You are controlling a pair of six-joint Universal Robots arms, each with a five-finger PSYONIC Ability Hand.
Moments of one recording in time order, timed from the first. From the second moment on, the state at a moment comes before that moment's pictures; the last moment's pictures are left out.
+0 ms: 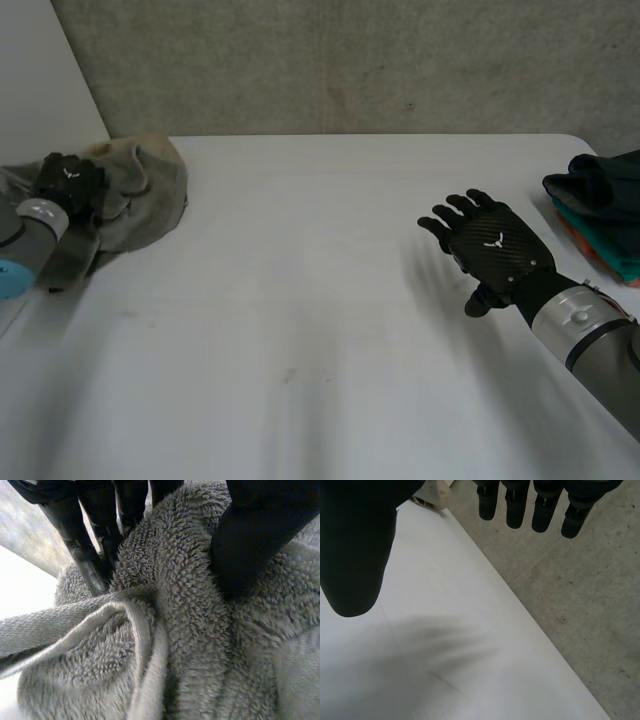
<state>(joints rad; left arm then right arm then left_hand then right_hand) 4.80 -2.60 -0.78 3.31 -1.26 3.83 1.76 -1.37 1.94 -0.41 1.07 2.56 1.07 1.17 1.13 1.17 0.91 0.23 0.21 0.21 0.21 0.05</state>
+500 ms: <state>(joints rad) 4.22 -2.05 -1.38 3.55 -1.11 3.32 1.69 -1.42 1.91 -0.41 1.21 2.59 1.08 1.19 1.17 1.20 0.94 0.23 0.21 0.21 0.21 0.05</state>
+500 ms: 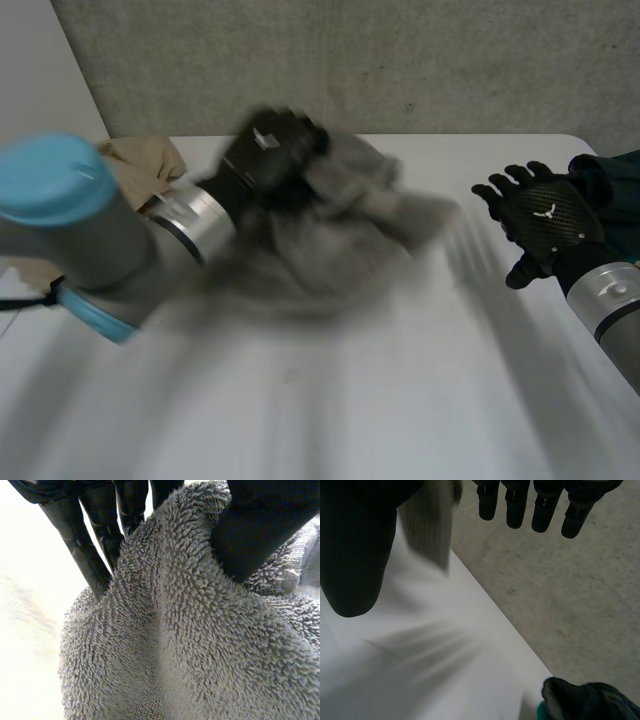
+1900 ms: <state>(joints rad) 4.45 -1.97 -1.72 3.39 -1.49 3.33 1.98 -1.40 1.59 -0.02 1.05 2.68 0.27 0.26 0.26 0.26 0.08 1.11 1.18 1.19 1.20 0.97</state>
